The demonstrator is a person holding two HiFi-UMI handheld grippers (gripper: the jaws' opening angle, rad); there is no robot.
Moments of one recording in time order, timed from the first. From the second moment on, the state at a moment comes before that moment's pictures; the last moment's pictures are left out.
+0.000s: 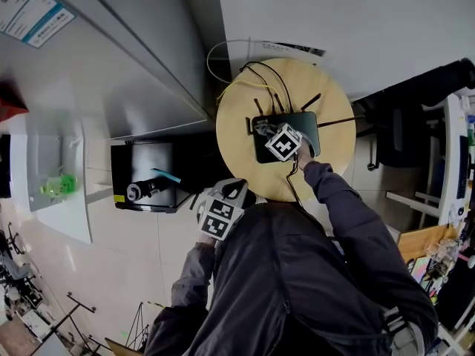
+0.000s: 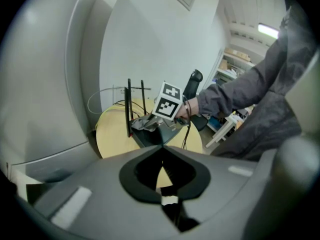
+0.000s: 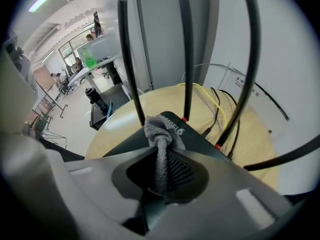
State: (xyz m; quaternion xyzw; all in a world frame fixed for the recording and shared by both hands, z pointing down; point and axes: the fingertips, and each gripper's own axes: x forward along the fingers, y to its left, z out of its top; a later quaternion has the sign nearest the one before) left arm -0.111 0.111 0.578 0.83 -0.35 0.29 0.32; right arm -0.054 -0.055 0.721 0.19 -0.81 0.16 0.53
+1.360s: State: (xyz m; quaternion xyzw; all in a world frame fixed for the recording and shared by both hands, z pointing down) left arm -0.100 0.104 0.583 0.85 -0.31 0.31 0.30; right arm 0.020 -0.064 0.704 0.29 -0.79 0.23 0.48
